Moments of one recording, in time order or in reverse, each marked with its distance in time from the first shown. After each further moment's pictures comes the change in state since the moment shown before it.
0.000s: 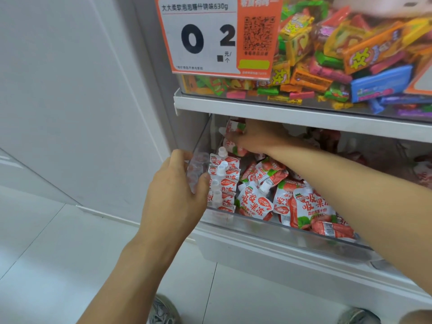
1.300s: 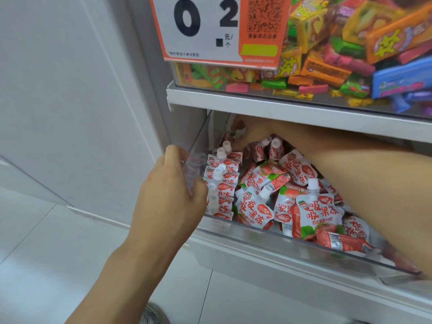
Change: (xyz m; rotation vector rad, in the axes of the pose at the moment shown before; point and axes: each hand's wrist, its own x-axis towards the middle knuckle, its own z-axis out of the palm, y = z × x) left_hand 0.006 0.002 0.006 0.056 0.050 0.013; right_hand 0.047 0.006 -0.014 -0.277 -0.398 -0.005
